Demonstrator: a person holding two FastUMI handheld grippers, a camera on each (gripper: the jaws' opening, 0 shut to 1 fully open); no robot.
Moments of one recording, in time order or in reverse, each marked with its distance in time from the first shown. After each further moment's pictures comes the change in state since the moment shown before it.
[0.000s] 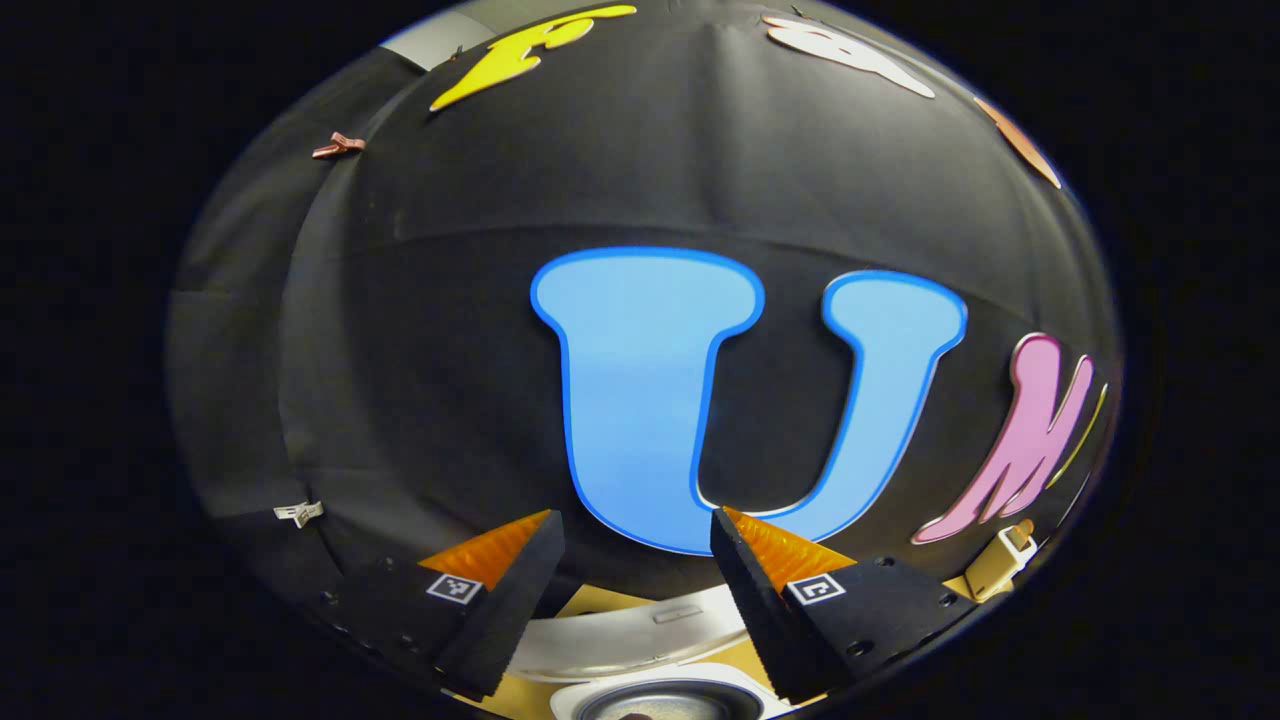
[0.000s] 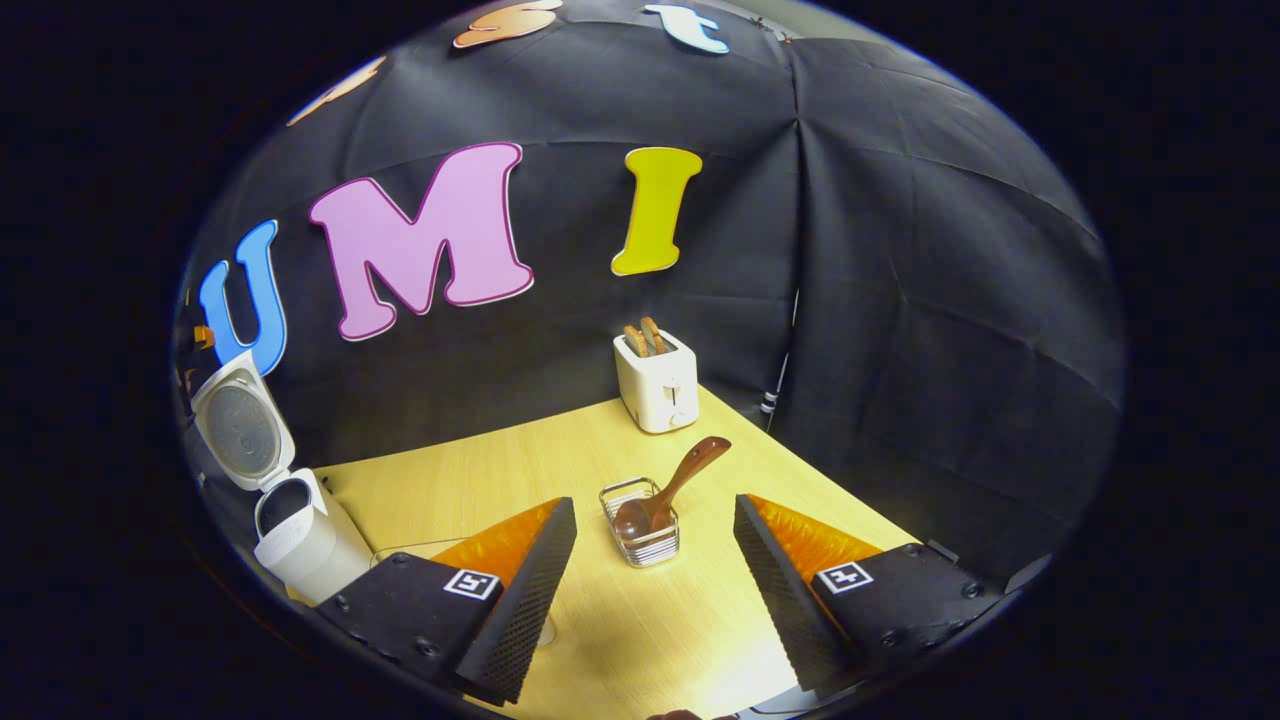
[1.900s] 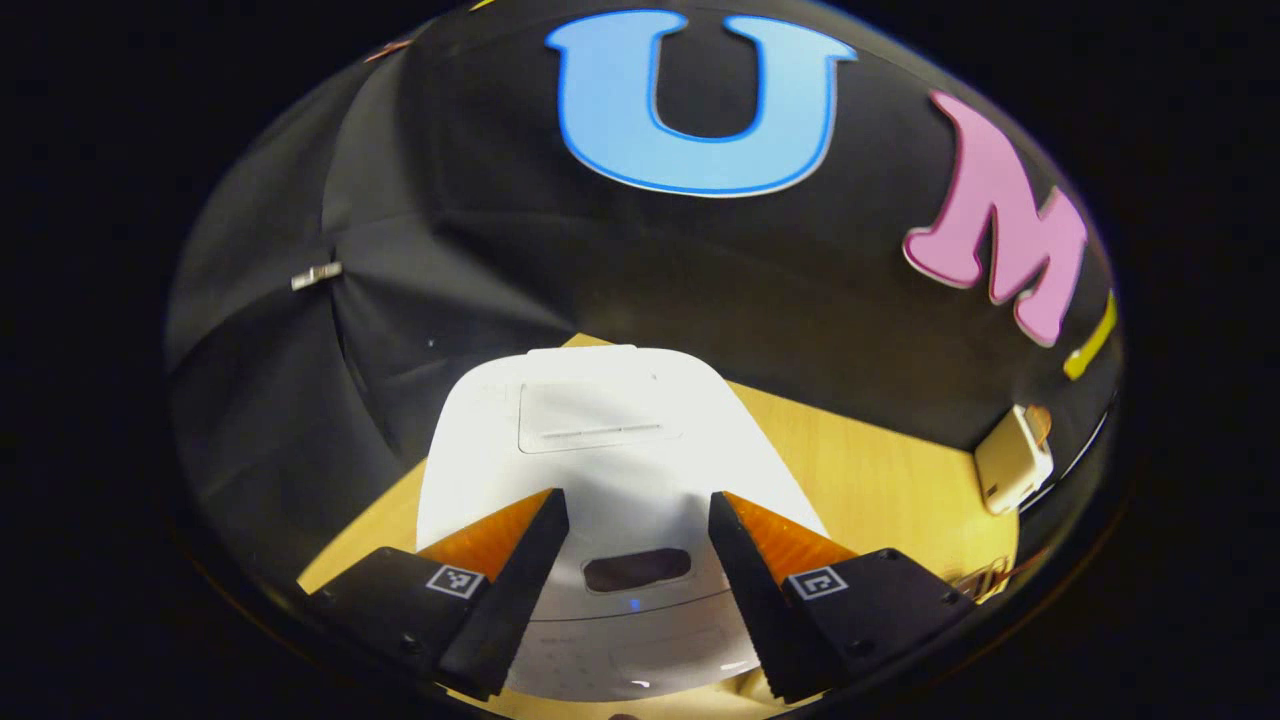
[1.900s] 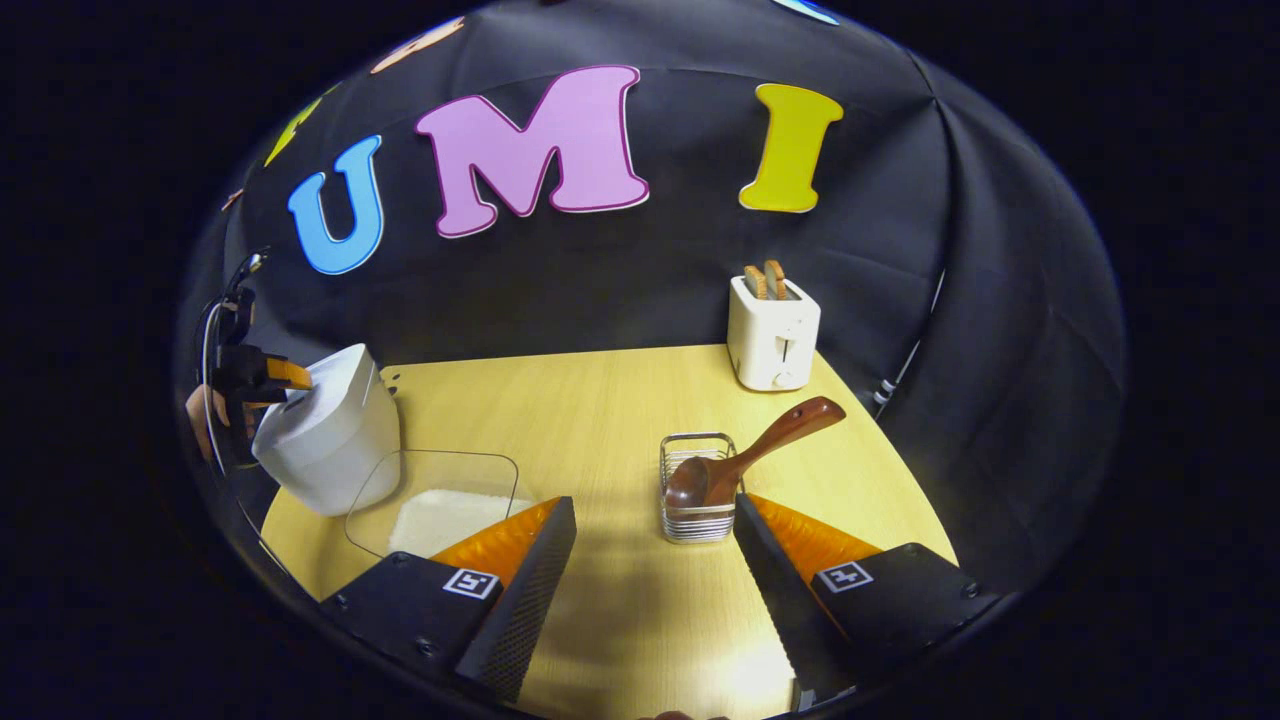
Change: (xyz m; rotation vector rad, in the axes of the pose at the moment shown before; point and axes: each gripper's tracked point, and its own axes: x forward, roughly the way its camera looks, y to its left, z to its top) left arm -0.157 -0.102 -0.291 0.003 0.515 0.110; right arm 0.057 0.023 -0.061 -0.204 0.155 0.394
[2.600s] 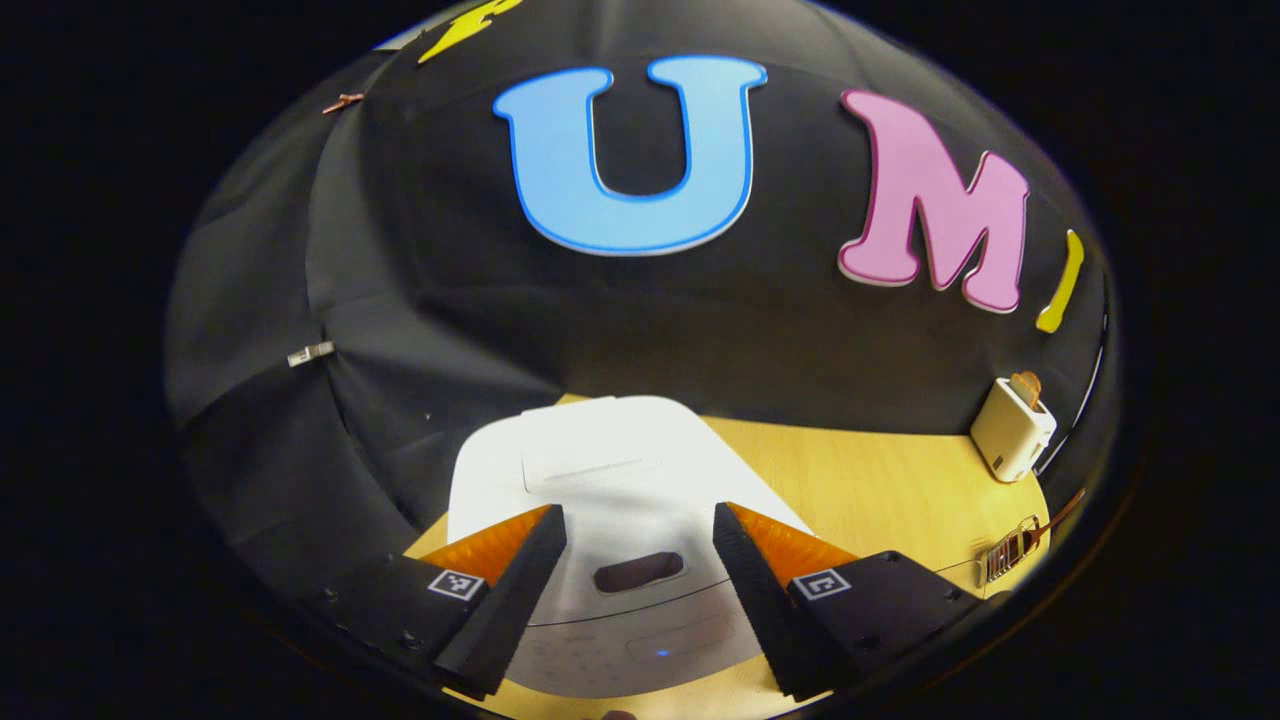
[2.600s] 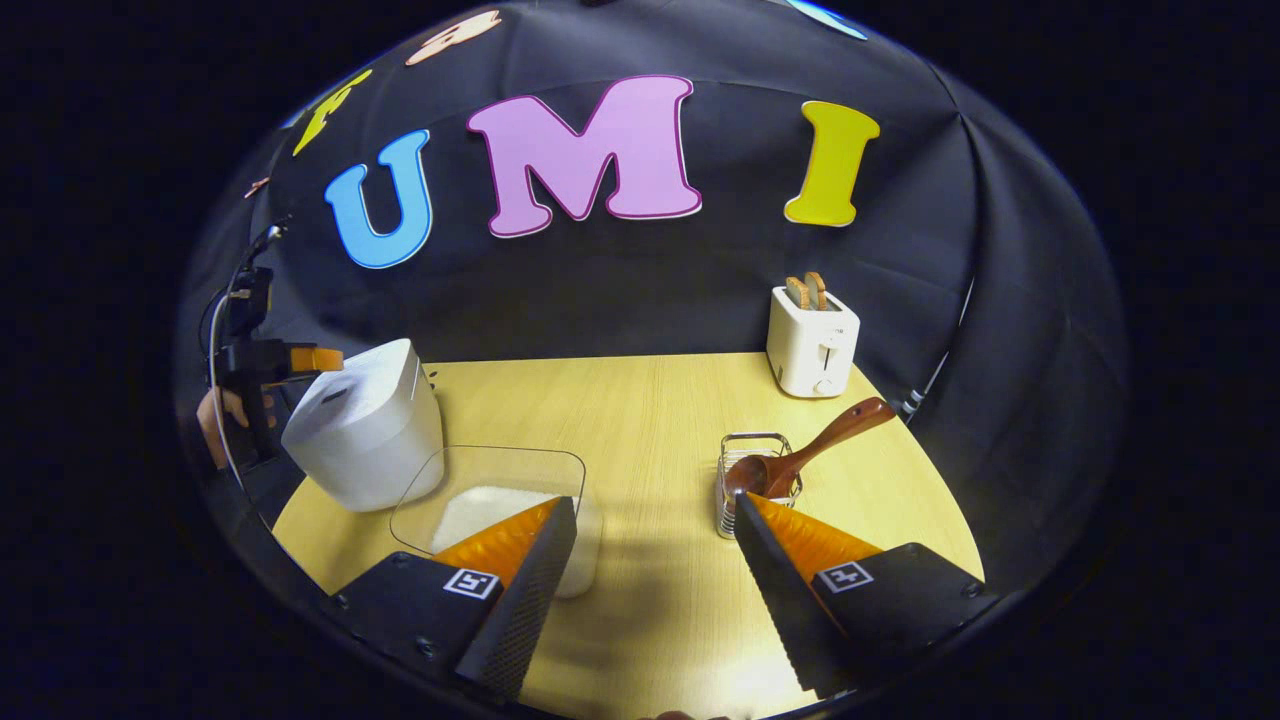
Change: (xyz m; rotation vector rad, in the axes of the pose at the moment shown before) left arm -0.053 -0.001 0.043 0.061 -0.241 -0.088; right arm -0.023 0.055 0.007 -0.028 -0.039 0.039
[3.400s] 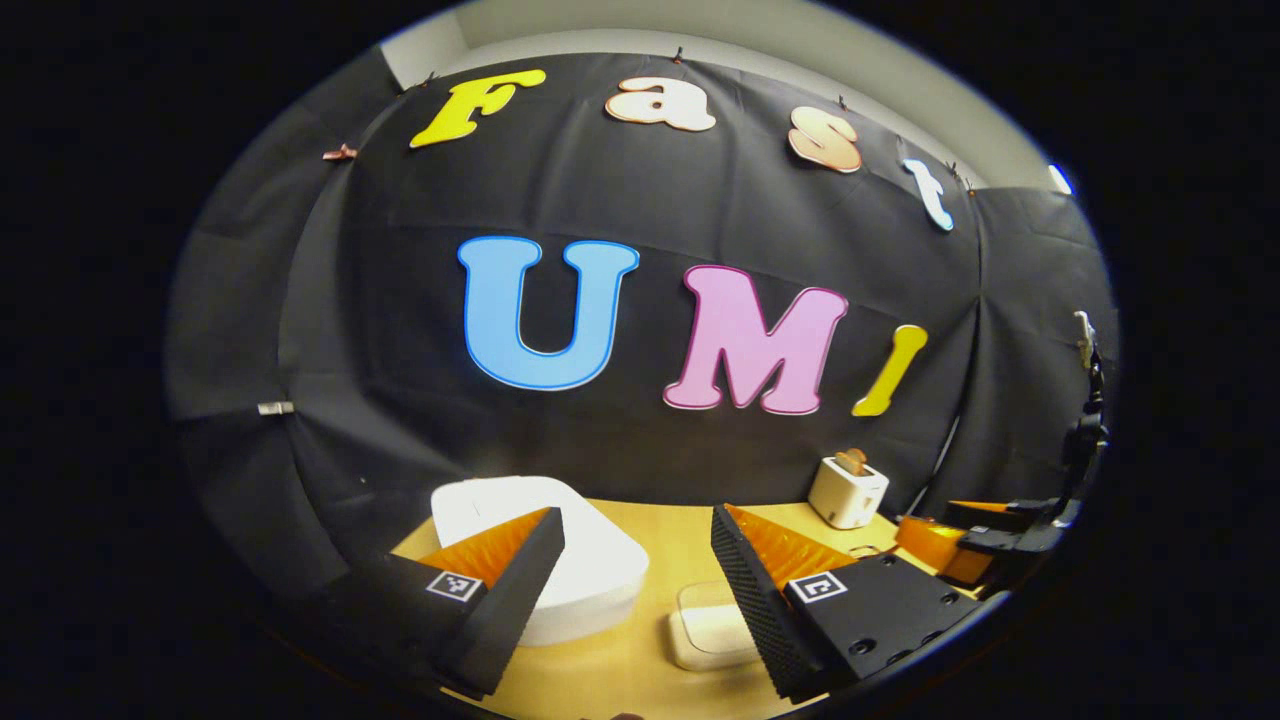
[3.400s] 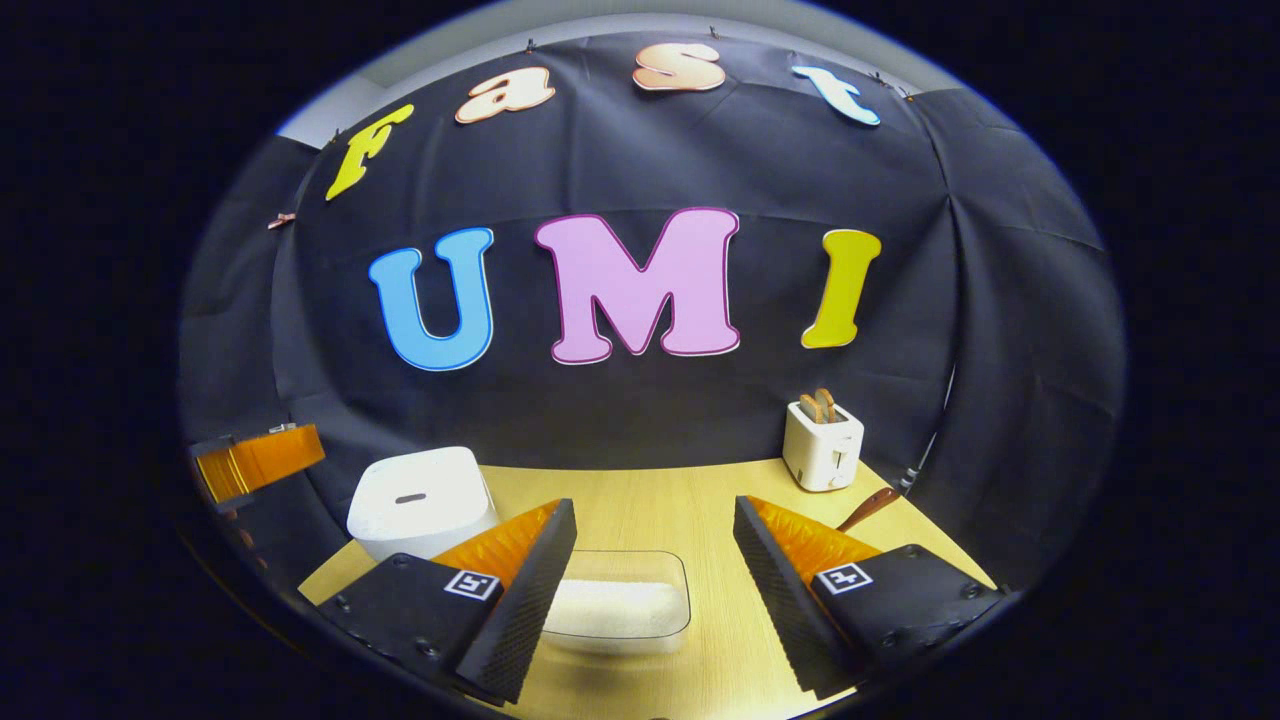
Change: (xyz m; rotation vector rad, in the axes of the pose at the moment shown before) left arm -0.225 -0.046 0.016 -0.055 -0.267 -0.356; right arm -0.082 0.108 0.072 0.012 -0.328 -0.033
